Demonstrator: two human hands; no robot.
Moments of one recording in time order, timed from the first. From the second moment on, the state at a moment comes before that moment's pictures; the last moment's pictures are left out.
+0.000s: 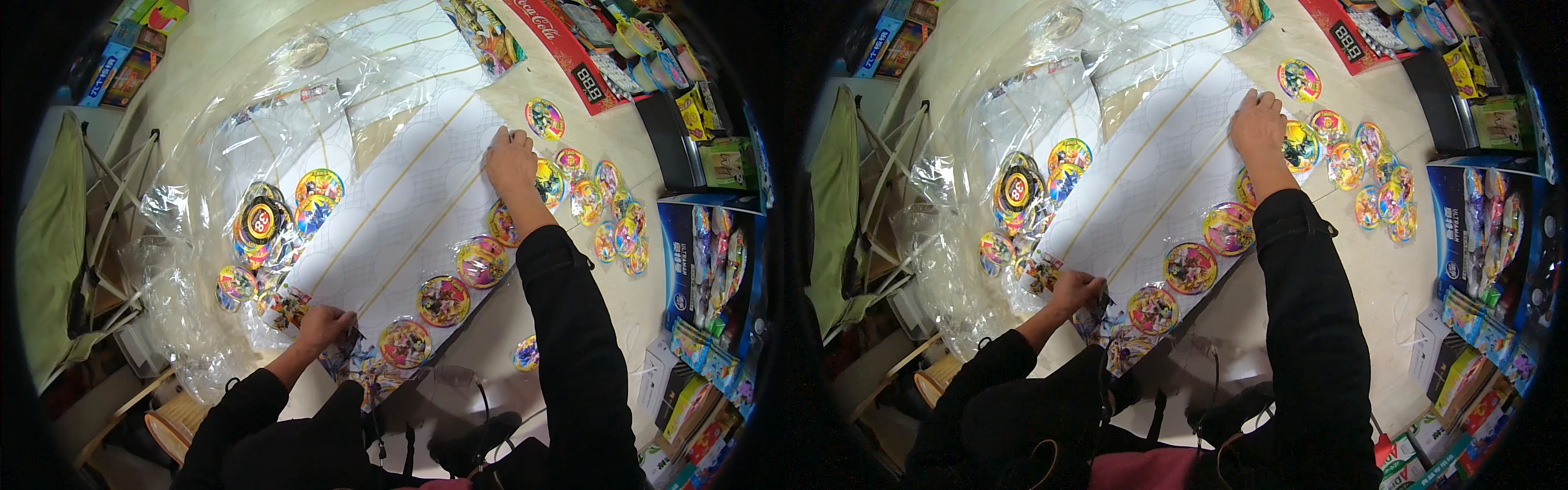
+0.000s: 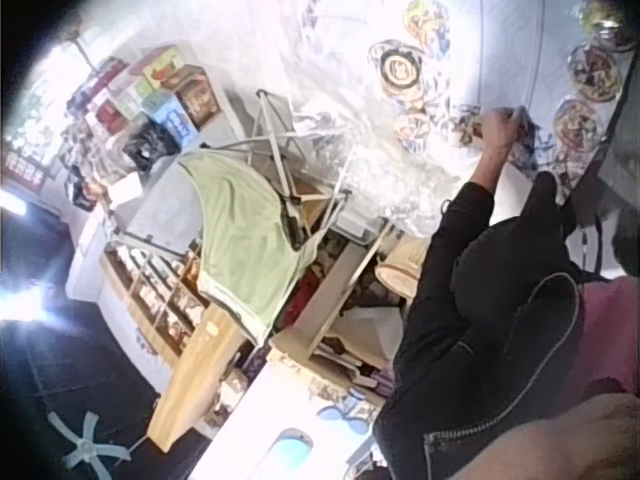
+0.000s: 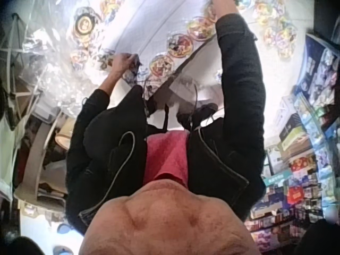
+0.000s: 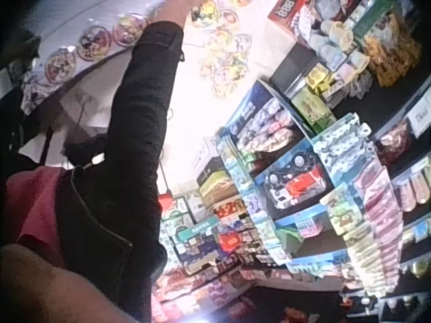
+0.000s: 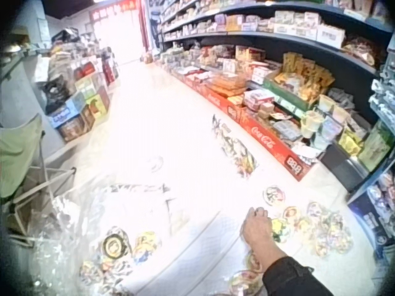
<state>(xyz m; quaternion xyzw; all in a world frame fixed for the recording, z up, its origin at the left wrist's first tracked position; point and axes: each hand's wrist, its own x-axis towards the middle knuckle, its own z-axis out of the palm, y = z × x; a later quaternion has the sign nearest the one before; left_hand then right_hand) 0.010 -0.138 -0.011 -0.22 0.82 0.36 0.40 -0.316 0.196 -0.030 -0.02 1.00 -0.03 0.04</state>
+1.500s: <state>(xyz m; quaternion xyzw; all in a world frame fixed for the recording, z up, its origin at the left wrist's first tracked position) 0.079 -0.163 0.006 -0.35 0.77 0.53 0.03 -0.133 0.124 0.002 -0.13 0.90 -0.42 0.01</state>
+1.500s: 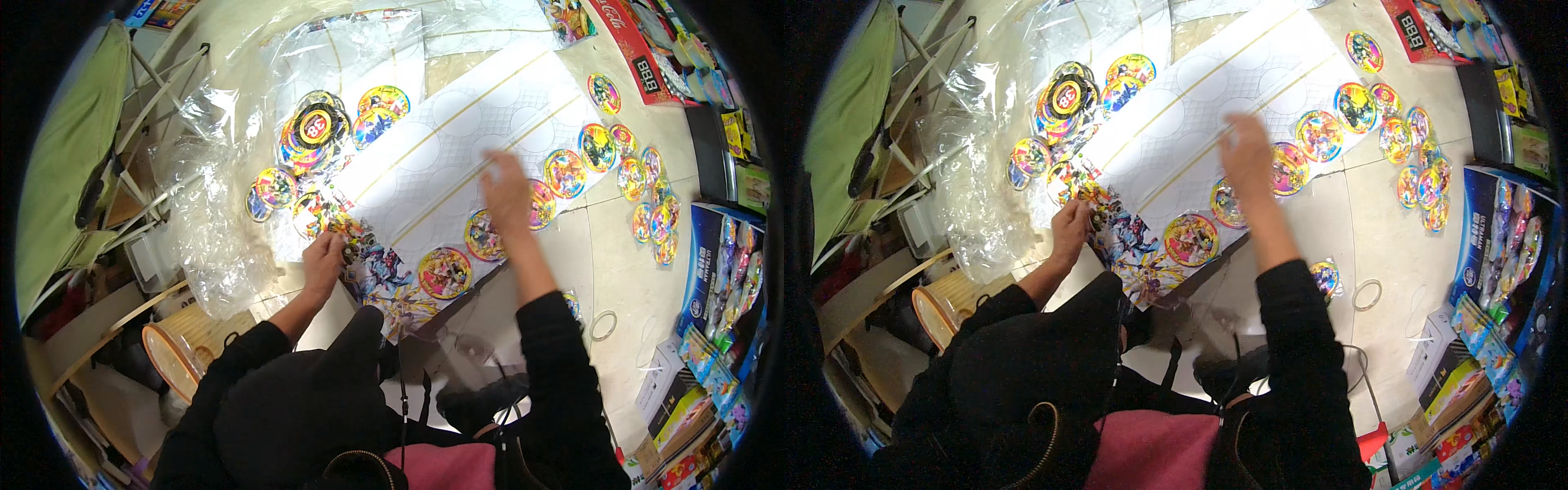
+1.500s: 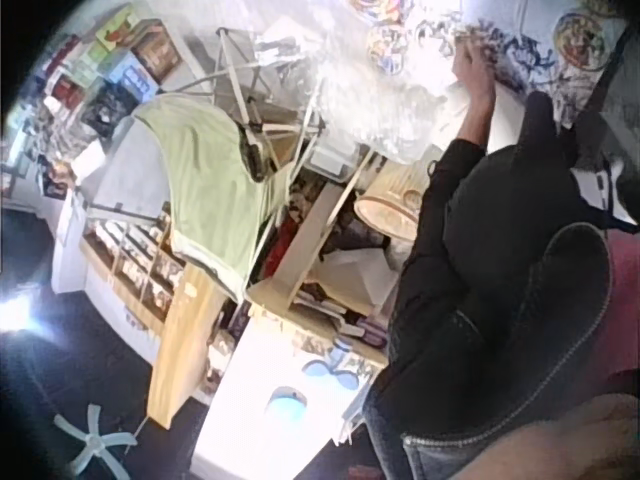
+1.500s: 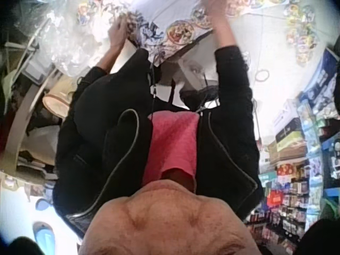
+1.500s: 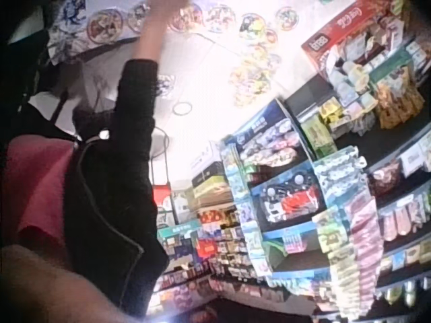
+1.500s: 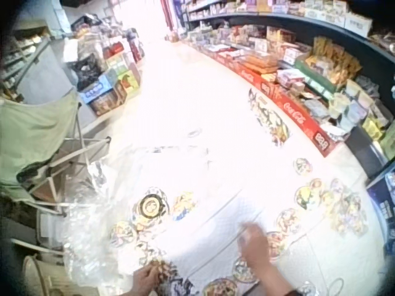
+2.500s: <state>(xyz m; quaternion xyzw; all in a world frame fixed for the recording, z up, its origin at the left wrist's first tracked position) -0.032 -0.129 0.183 -0.07 0.24 0.96 0.14 -0.078 0.091 0.156 -0.27 0.76 -0.59 -0.04</state>
